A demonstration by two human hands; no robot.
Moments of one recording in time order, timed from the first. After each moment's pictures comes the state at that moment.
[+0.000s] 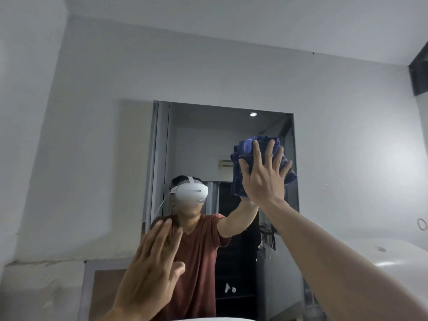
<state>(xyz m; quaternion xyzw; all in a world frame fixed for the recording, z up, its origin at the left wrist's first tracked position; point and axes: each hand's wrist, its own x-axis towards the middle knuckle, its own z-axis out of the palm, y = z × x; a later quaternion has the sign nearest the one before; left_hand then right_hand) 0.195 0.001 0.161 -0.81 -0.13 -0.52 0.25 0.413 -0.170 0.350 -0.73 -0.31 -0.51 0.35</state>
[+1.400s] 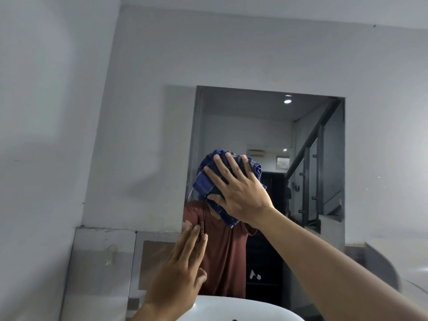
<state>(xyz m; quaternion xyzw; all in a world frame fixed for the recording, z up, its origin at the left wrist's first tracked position) 0.164 0.004 0.110 -0.85 -0.15 -0.46 0.20 0.326 -0.101 0.296 -0.60 -0.56 -0.57 0.03</state>
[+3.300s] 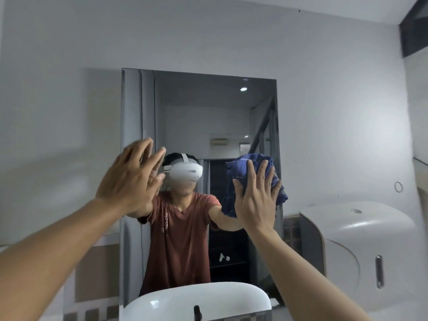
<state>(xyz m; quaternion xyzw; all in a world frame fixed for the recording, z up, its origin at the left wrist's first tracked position) 0.189 -0.006 0.297 -0.78 -0.15 -0.52 0.32 0.423 -0.181 0.227 -0.73 -0.29 -0.47 0.40</state>
